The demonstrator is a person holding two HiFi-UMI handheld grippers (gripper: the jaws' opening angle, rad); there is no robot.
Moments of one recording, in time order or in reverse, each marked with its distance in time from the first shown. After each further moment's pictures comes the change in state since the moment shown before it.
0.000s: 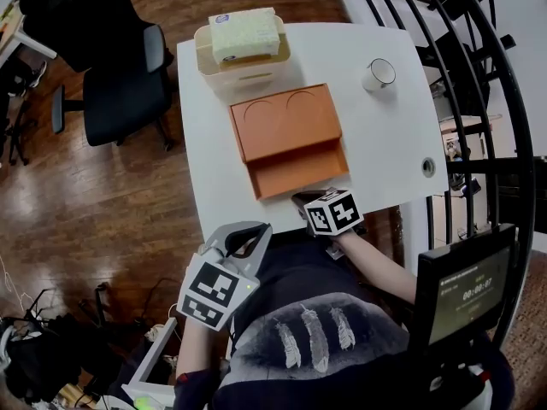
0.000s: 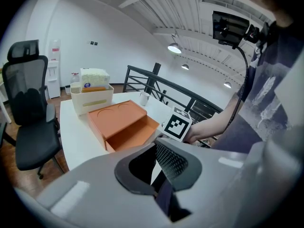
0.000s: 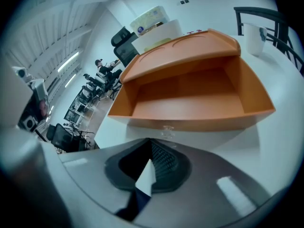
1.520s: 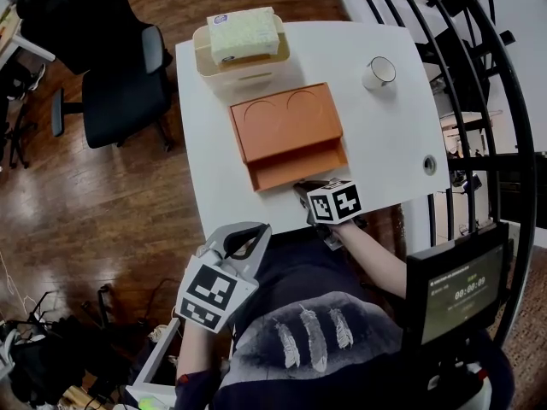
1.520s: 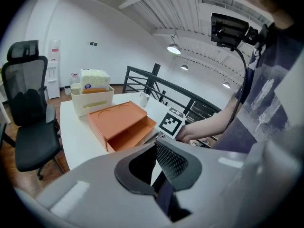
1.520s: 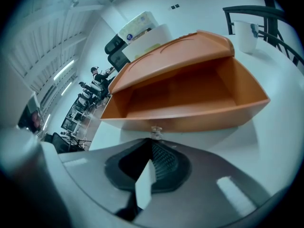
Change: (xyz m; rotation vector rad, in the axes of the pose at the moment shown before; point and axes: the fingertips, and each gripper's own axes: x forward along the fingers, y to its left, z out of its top) left arm -0.004 0.004 0.002 0.006 -0.007 -0.007; right arm 0.007 -0.020 0.021 0.063 -0.066 -0.030
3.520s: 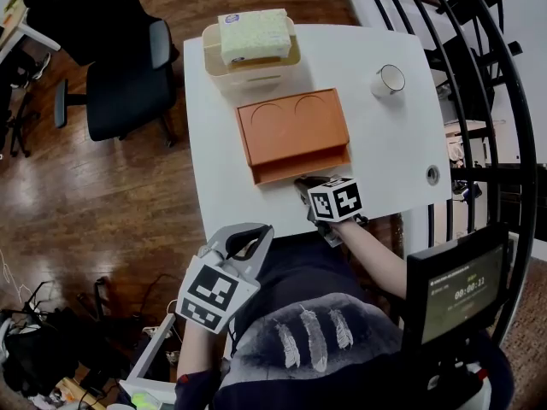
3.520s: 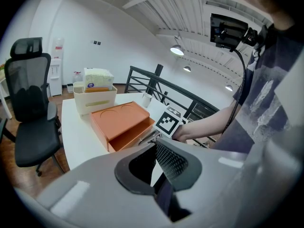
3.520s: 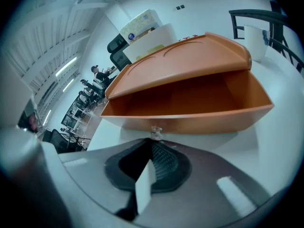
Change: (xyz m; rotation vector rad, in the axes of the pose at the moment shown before) left arm 0.002 0.008 0.003 -0.036 -0.008 0.009; right arm 0.010 -0.002 0.021 -0.045 0.000 0.009
